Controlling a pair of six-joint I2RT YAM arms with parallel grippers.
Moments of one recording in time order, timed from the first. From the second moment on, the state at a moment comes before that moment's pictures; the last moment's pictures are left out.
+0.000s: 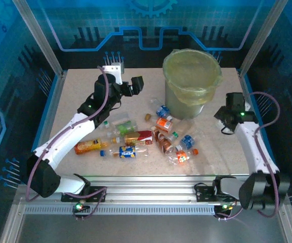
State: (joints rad) left arm -0.46 1.36 1.21 -0.08 -0.13 -0.39; right arm -0.05 1.17 1.04 -0.85 0.28 0.64
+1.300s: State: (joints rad) left arm -0.43 1.23 1.05 -0.13 -0.15 -0.48; right arm 0.29 2.03 2.28 -1.02 0.20 0.09
